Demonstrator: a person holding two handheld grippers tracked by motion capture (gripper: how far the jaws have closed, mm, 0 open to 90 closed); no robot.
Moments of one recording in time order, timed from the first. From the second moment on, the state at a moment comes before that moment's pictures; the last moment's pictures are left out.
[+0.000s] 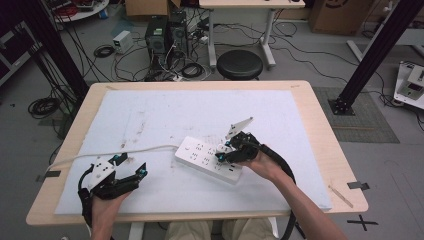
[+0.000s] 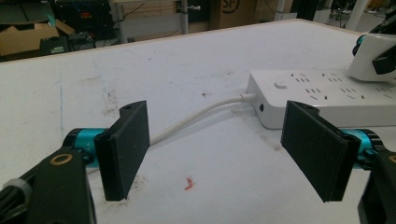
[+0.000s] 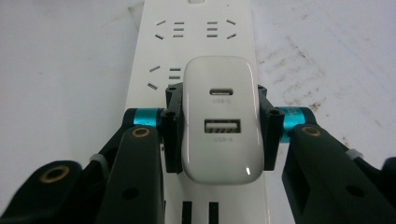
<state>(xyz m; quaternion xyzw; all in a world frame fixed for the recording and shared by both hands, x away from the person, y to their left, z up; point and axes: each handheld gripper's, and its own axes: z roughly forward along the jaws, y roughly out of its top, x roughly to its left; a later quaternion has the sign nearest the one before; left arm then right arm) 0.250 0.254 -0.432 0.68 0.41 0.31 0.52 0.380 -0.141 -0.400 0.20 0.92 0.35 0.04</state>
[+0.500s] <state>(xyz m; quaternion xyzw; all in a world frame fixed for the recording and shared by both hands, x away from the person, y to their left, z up) 0.250 0.251 -0.433 0.68 0.41 0.31 0.52 0.368 -0.138 -0.403 0.19 0.91 0.35 0.09</state>
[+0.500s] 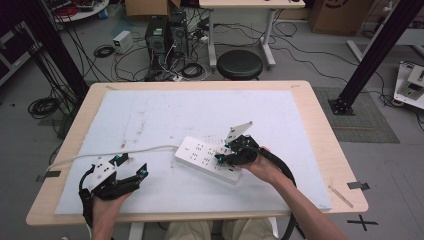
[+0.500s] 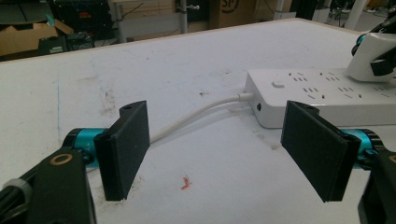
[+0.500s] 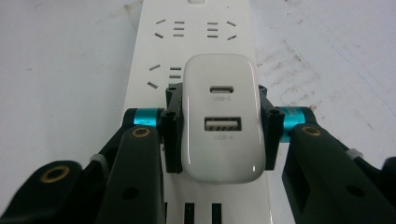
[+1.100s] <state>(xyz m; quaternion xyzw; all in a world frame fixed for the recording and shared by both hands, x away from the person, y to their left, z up) 0.251 0.249 -0.433 0.68 0.41 0.31 0.52 0.371 -0.141 -0.407 0.18 0.91 0.37 0.08</state>
